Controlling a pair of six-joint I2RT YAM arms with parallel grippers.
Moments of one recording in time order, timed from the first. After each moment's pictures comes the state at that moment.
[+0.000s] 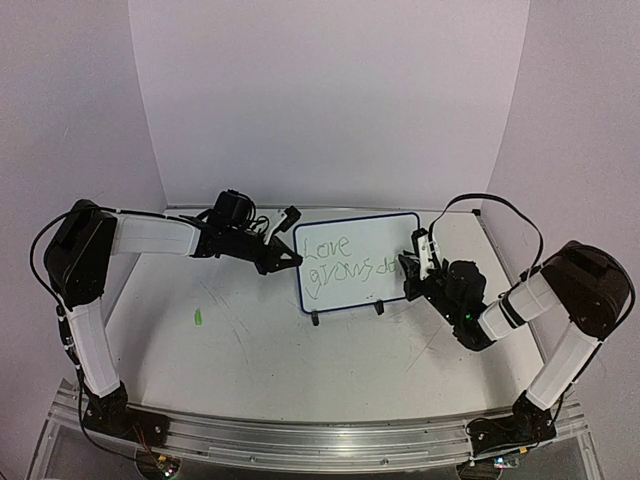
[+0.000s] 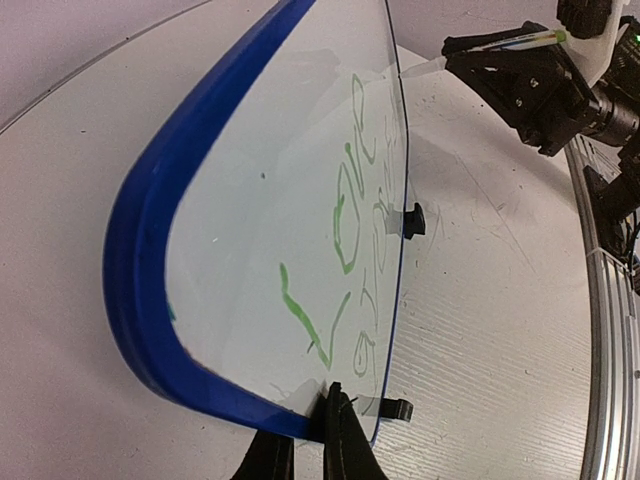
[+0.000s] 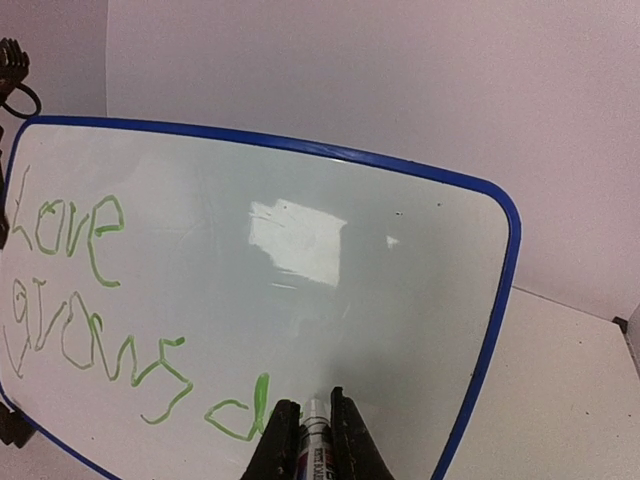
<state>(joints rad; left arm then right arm) -0.58 1.89 1.25 -0.03 0.62 0.18 0.59 1.69 0.48 1.15 0.17 -0.13</state>
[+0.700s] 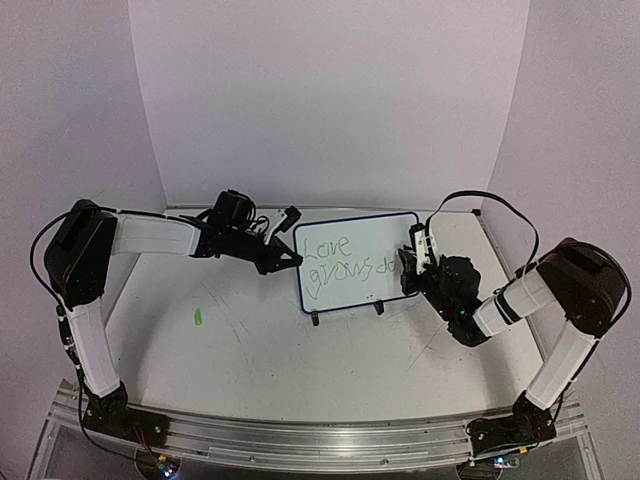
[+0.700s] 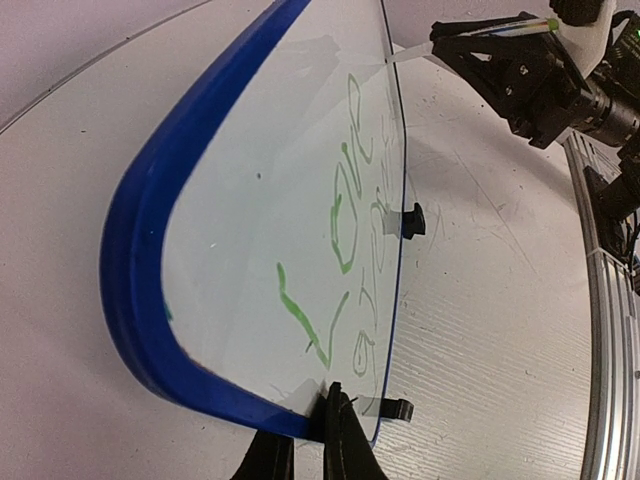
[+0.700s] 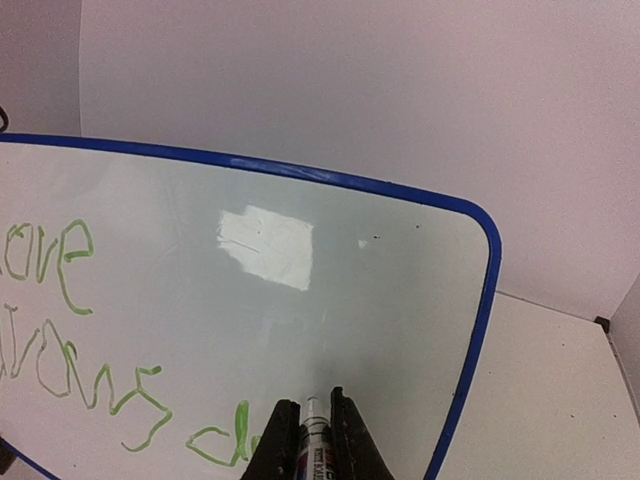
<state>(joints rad) -0.58 1.89 1.25 -0.03 0.62 0.18 0.60 1.72 0.53 1.13 0.25 -0.14</state>
